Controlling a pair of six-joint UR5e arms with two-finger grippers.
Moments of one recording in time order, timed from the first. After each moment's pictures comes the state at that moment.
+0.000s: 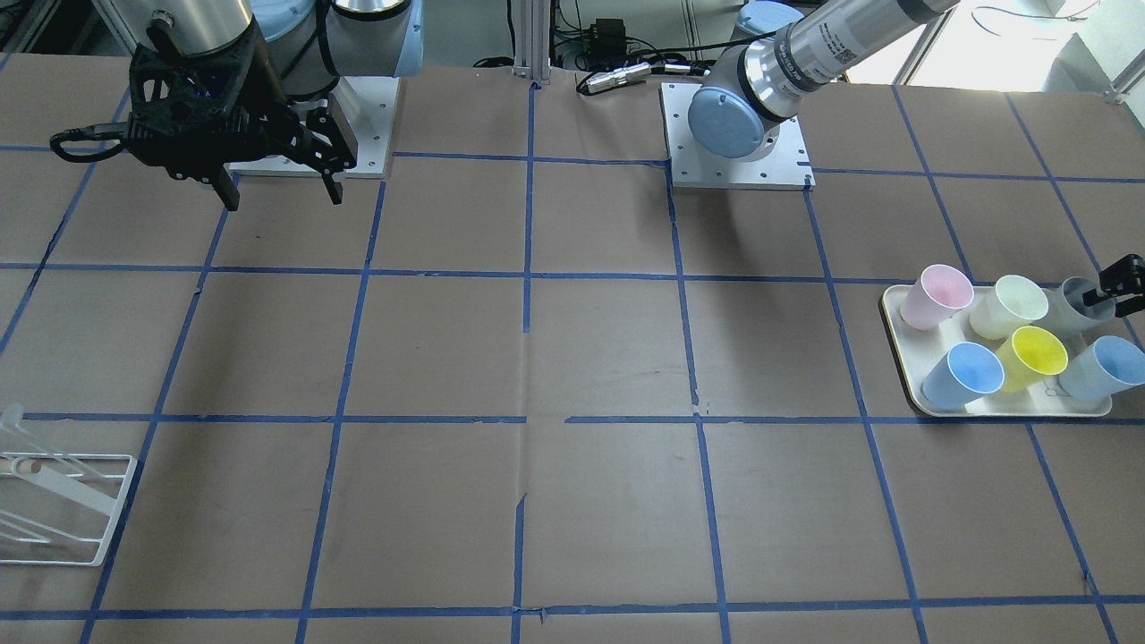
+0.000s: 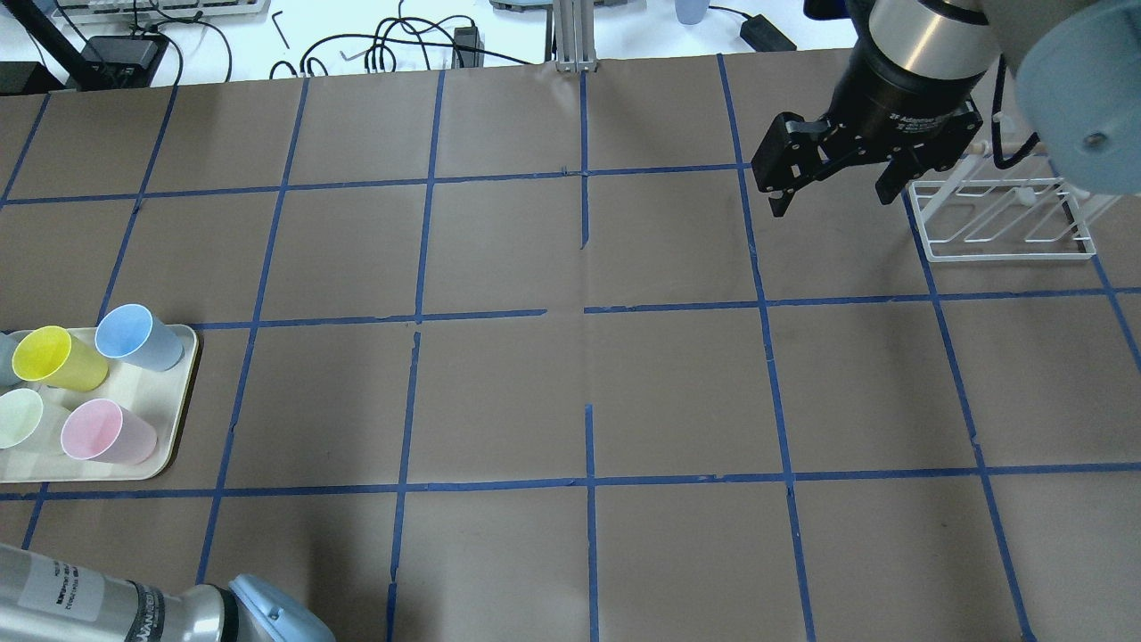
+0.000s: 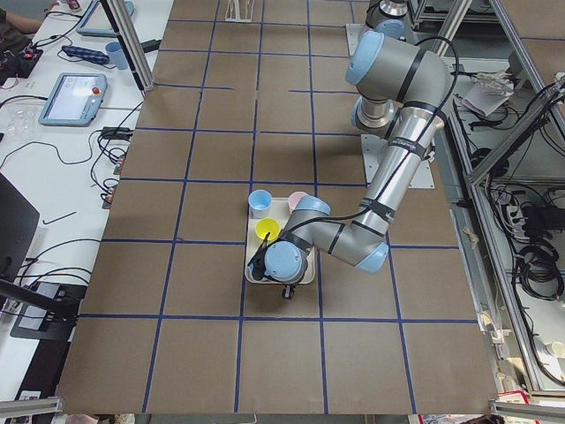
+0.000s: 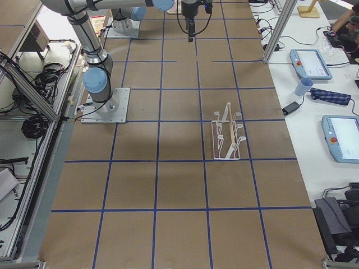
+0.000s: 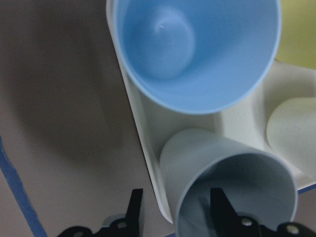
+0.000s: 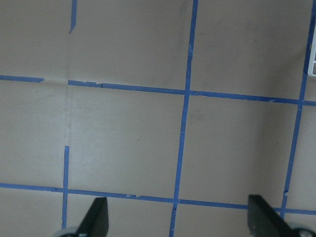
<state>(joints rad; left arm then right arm) -0.50 -2.12 -1.47 -1.33 1.61 1.30 1.61 -1.62 1.56 -1.56 -1.54 -0.06</state>
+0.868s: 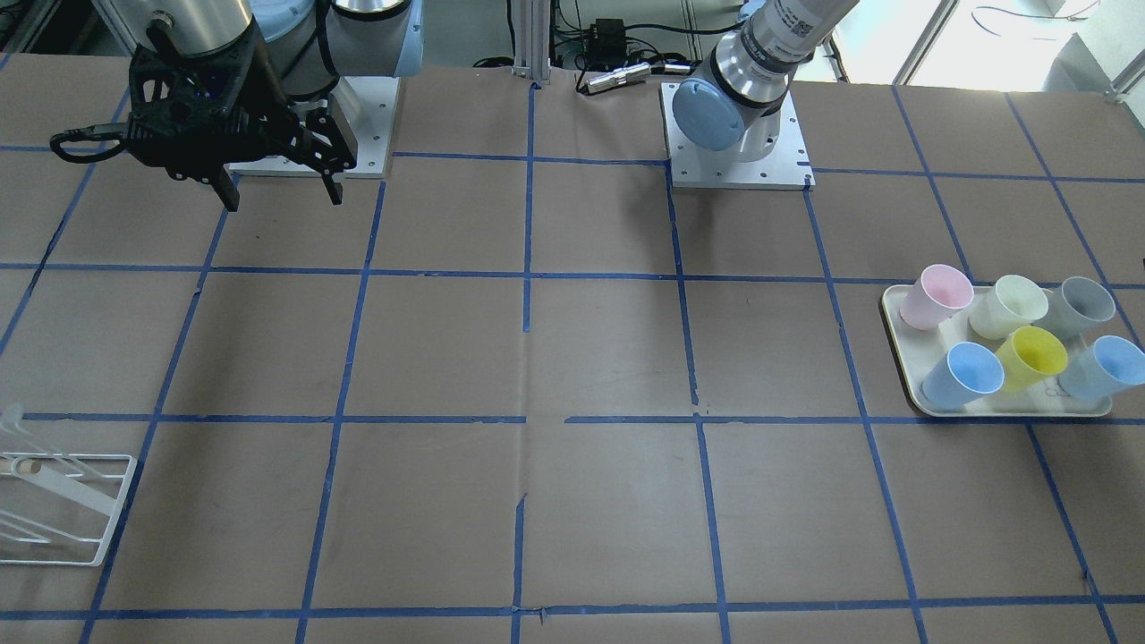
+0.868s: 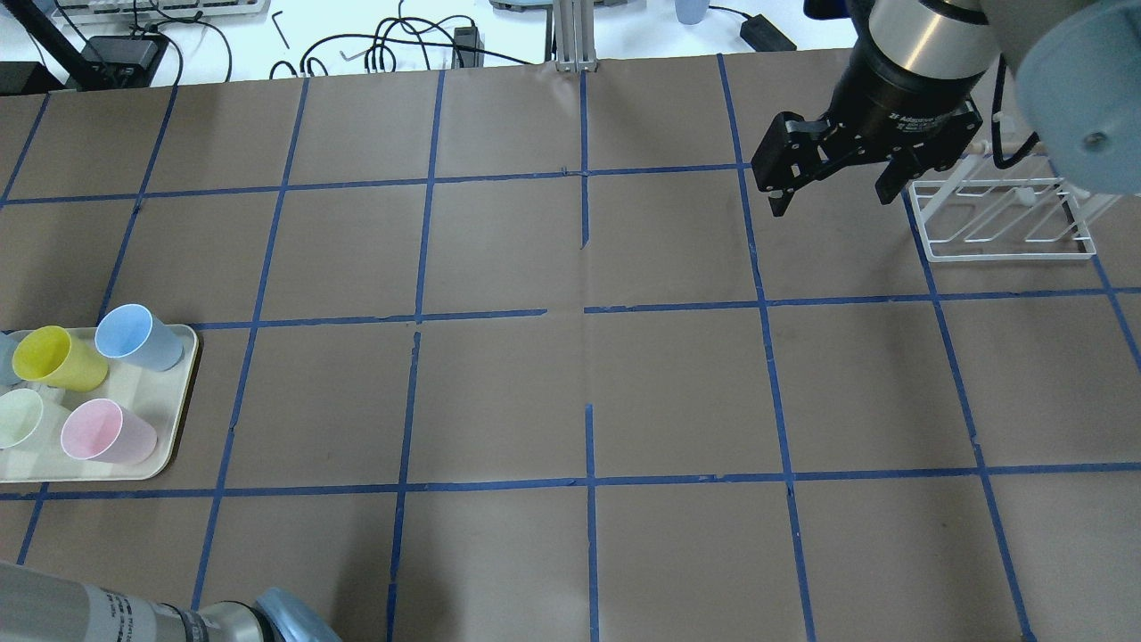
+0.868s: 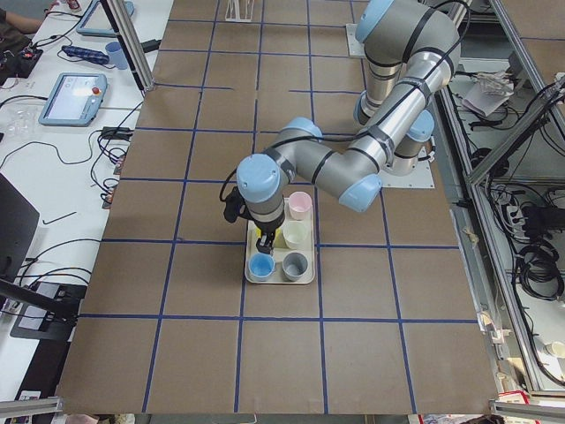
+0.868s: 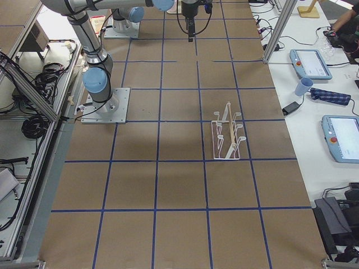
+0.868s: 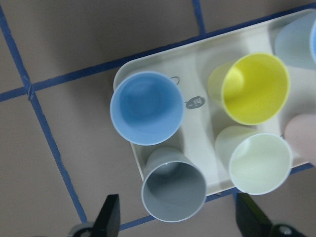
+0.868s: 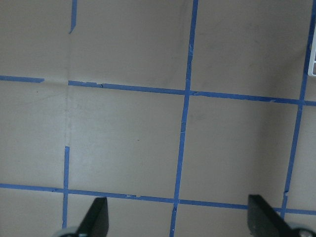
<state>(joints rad) -0.68 -1.89 -1.36 -1.58 1.61 1.14 1.61 -1.62 1.56 -1.56 -1.54 -0.06</state>
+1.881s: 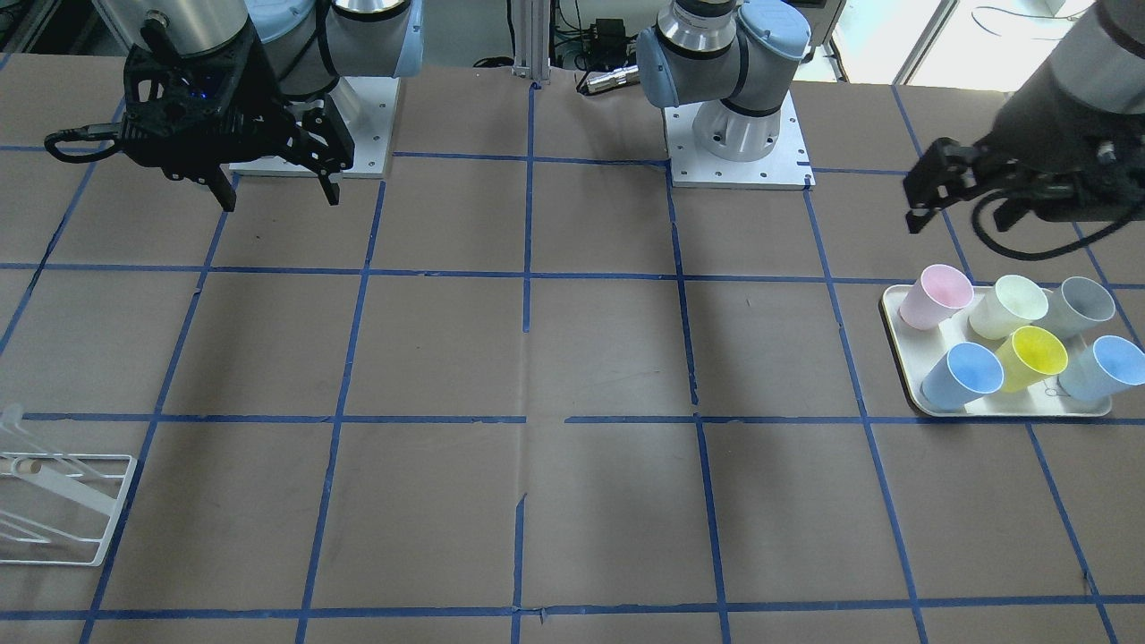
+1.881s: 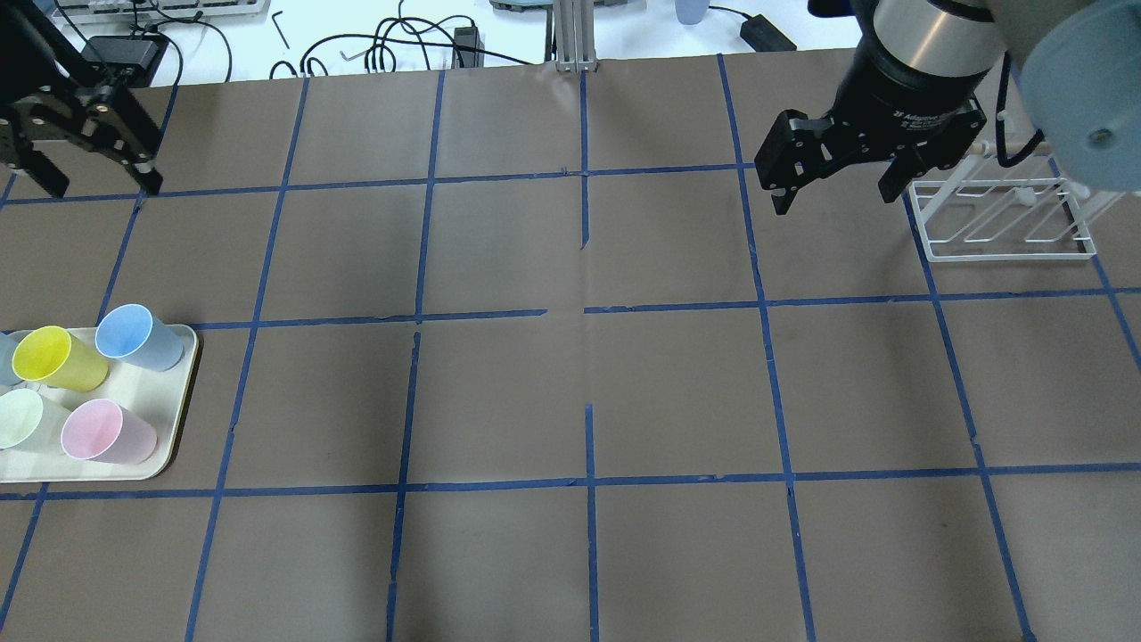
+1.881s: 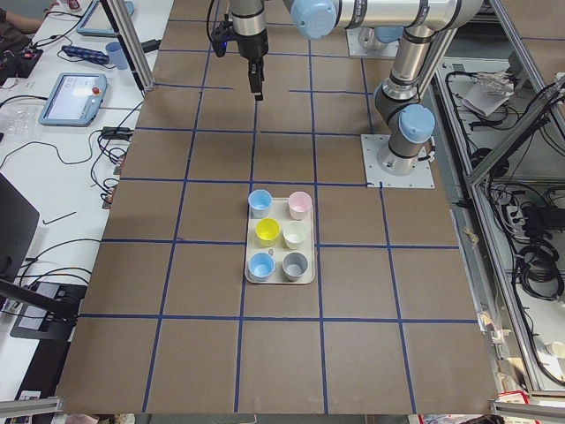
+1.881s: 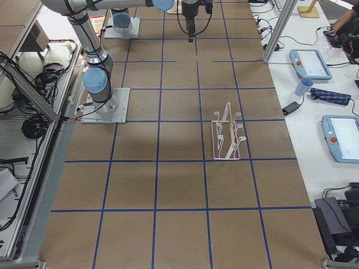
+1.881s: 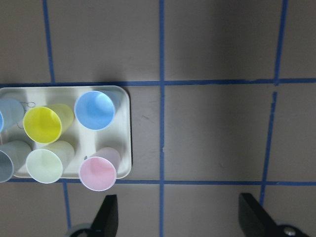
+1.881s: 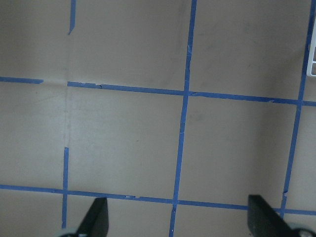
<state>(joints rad) -1.38 -1.63 -1.37 -1.78 1.65 0.17 1.60 -1.61 1.56 -1.56 -1.54 -0.06</state>
